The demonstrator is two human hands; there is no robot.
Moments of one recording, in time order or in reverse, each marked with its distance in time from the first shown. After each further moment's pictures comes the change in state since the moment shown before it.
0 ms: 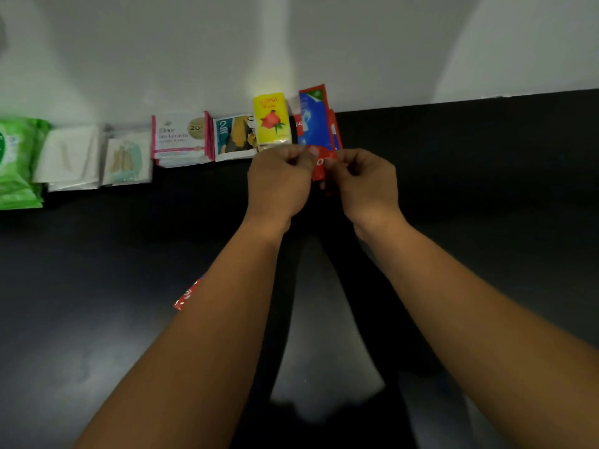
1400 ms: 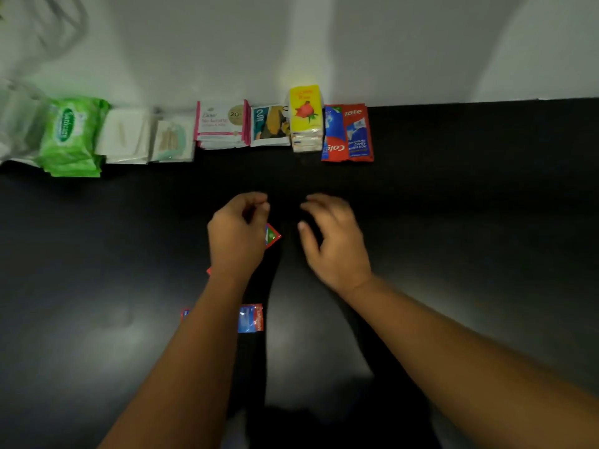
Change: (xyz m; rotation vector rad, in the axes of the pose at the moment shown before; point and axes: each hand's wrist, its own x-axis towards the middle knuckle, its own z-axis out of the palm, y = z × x) left_hand -0.083 -0.058 -0.090 0.372 0.271 0.096; right_hand -0.072 0.072 0.038 -0.568 -0.113 -0.759
